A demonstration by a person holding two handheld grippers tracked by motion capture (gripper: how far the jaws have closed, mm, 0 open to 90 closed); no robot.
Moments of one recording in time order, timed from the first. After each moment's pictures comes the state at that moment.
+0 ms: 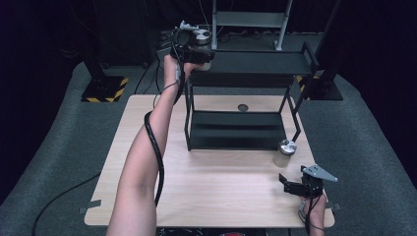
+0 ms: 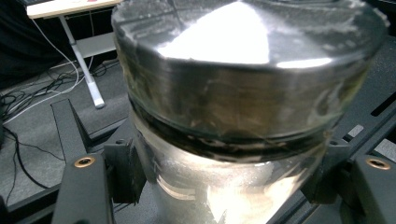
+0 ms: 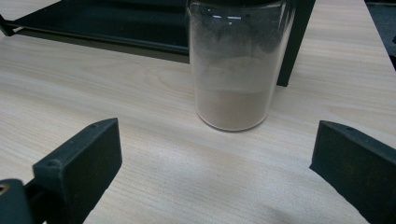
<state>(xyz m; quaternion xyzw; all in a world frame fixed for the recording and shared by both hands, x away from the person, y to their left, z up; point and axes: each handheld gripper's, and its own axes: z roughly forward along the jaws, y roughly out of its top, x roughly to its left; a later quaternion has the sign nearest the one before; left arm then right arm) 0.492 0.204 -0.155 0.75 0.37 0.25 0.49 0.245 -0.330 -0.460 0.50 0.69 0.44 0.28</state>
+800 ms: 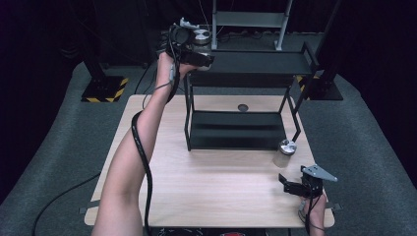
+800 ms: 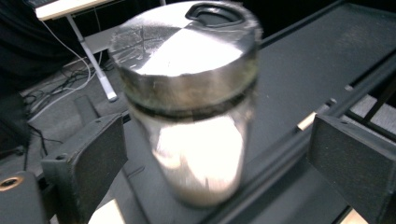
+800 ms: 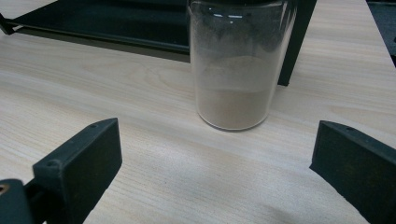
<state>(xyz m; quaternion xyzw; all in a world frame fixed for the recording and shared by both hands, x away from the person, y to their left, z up) 0.456 0.199 -0.118 0.78 0.35 0.28 0.43 0.246 -0.330 -0.460 0.50 0.69 0.44 0.27</state>
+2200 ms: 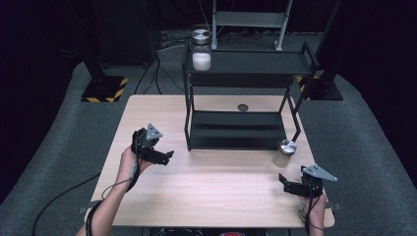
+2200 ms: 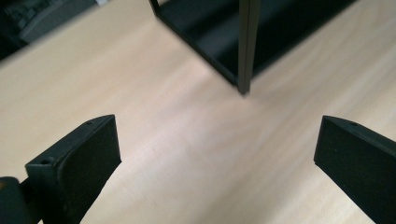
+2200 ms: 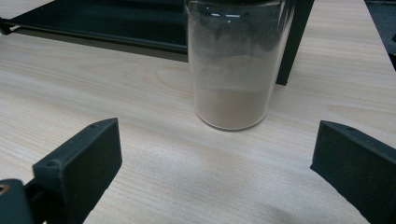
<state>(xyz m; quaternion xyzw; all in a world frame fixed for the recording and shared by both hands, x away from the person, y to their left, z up) 0.347 0.306 -0.343 0.83 0.38 0.22 0.33 0.246 -0.329 -0.460 0.50 0.69 0.44 0.28</state>
